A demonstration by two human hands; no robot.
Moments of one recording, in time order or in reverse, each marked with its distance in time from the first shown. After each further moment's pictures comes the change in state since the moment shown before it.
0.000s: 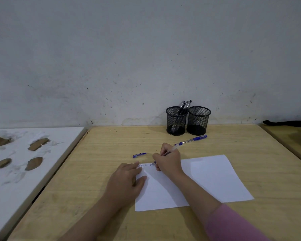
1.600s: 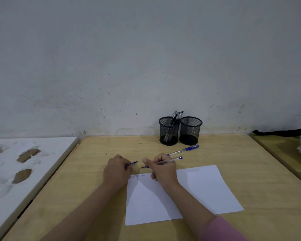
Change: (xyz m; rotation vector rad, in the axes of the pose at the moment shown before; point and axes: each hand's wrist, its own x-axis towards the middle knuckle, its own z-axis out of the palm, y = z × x) left_hand 0.070 -0.012 0.005 -0.070 0.043 -0.246; right_hand -0.007 -0.014 -0.011 0.218 0.003 0.101
